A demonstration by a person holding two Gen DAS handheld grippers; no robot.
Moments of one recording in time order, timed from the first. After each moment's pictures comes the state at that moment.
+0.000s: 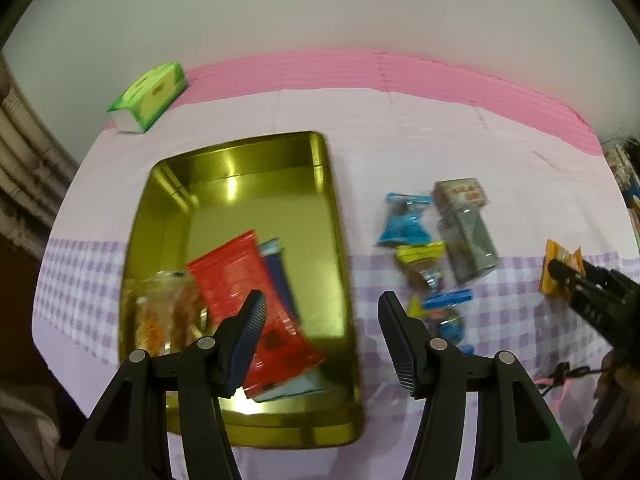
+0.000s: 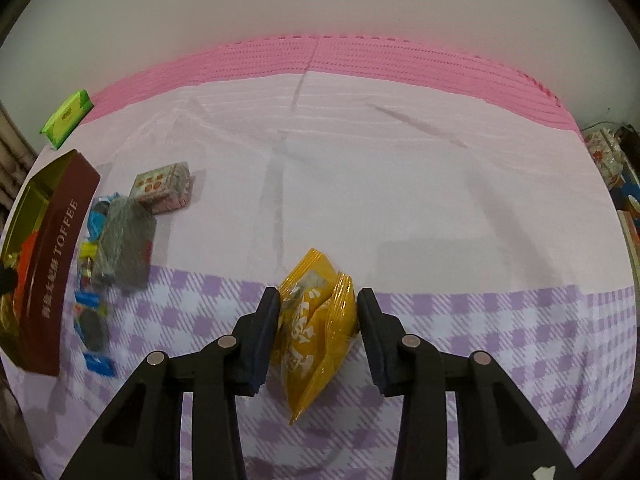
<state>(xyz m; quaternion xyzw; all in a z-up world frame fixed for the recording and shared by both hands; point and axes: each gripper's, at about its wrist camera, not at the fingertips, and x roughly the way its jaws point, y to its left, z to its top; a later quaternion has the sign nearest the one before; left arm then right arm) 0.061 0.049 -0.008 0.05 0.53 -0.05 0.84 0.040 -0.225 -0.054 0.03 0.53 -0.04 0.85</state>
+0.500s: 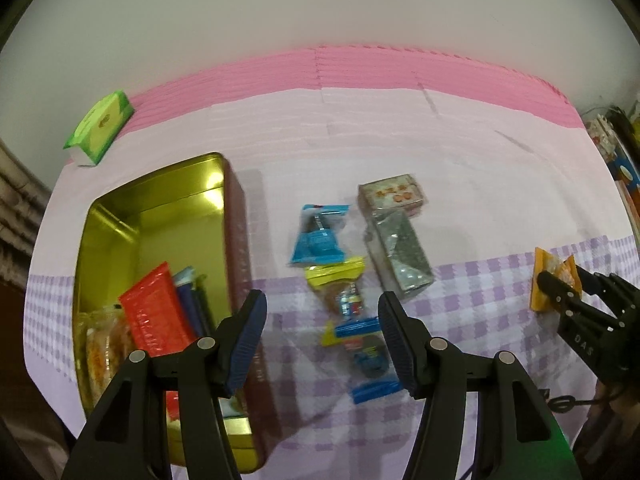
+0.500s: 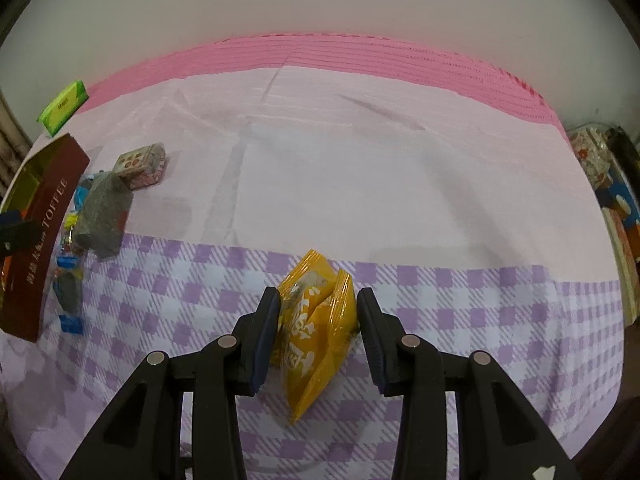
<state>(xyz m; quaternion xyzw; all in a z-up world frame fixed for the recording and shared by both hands) 0.071 -0.022 -0.018 0.08 0.54 -0.09 0.84 0.024 -0.249 -0.056 0.02 0.53 -0.05 0.84</state>
